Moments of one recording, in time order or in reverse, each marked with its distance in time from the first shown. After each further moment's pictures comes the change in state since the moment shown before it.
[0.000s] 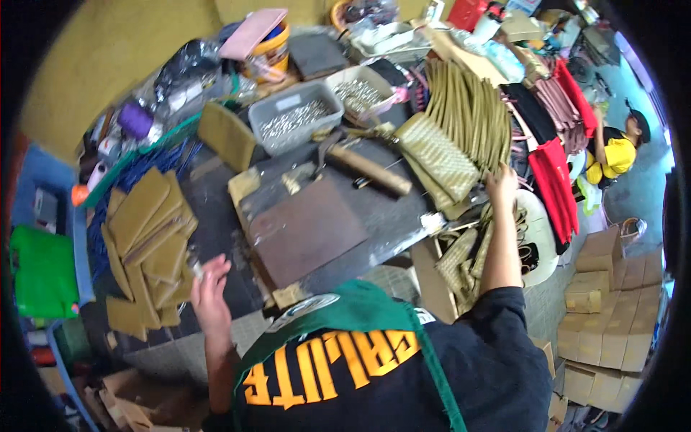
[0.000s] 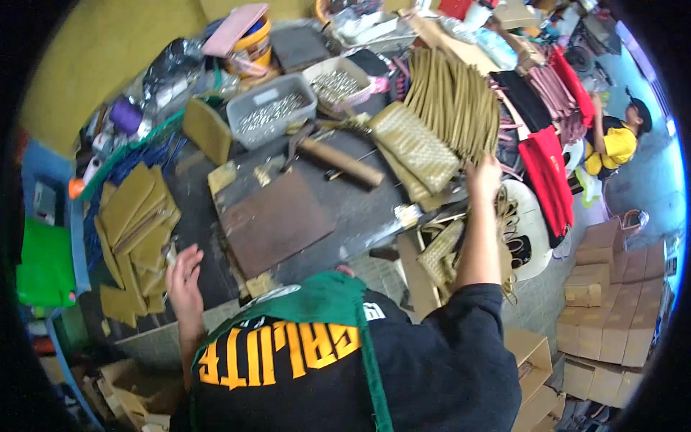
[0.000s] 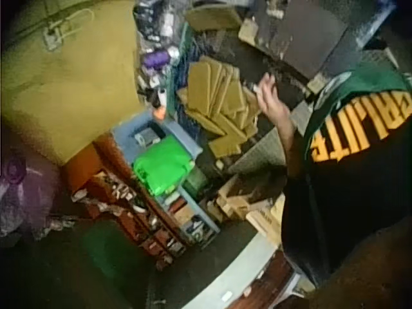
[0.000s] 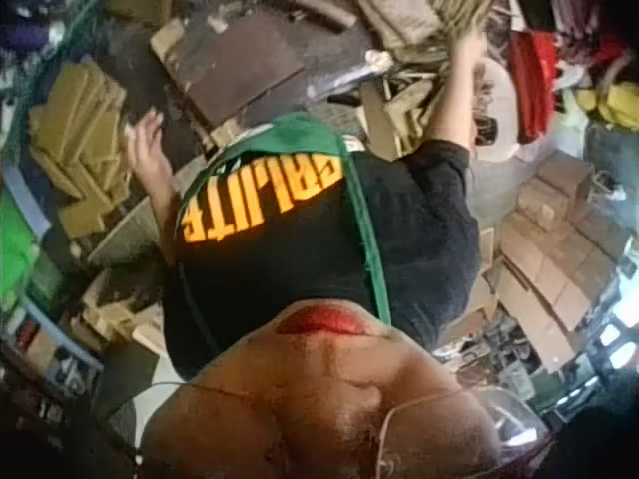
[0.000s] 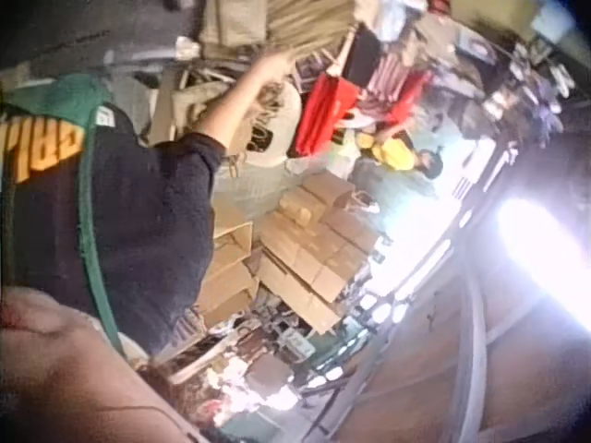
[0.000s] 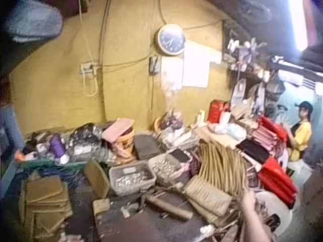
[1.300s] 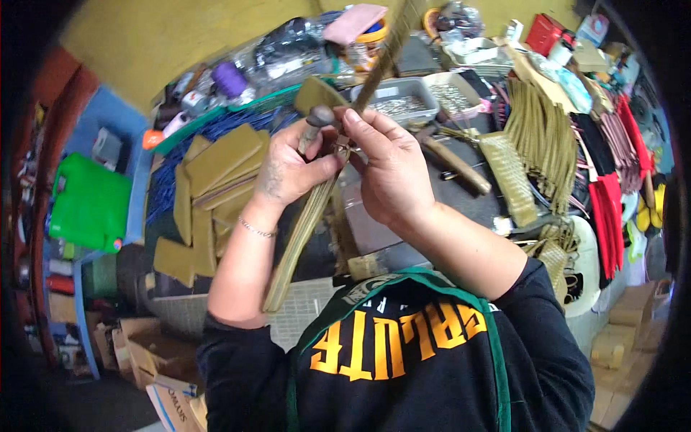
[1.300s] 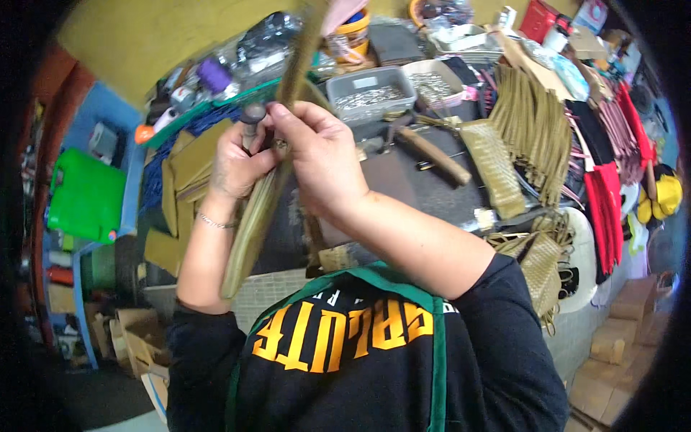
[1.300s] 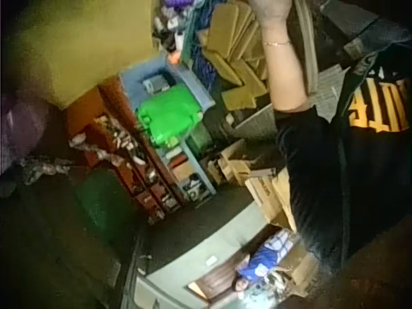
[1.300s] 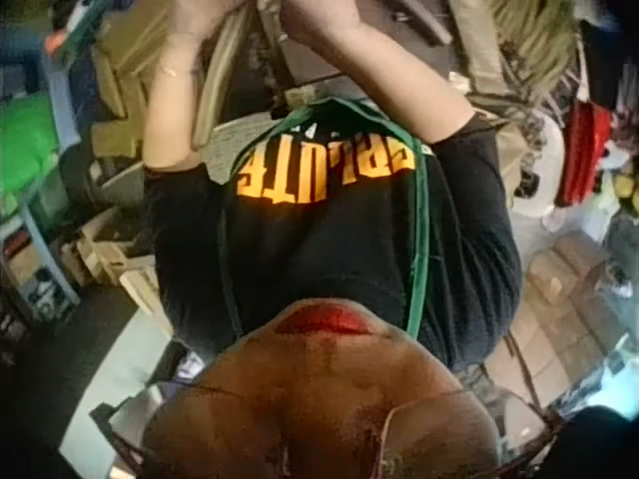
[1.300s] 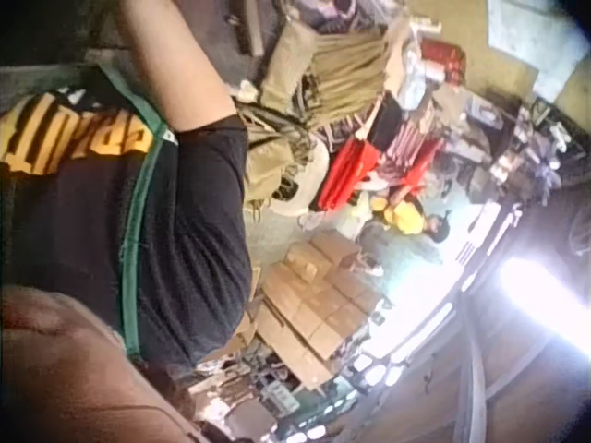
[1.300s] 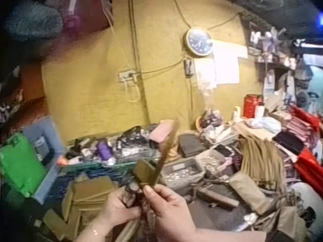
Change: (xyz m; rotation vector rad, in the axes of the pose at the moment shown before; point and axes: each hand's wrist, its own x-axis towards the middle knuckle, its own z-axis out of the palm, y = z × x) left_hand 0.065 0.110 0.047 0.050 -0.638 0.610; right_hand -0.147 -0.384 -0.216 2.274 -1.012 0.124
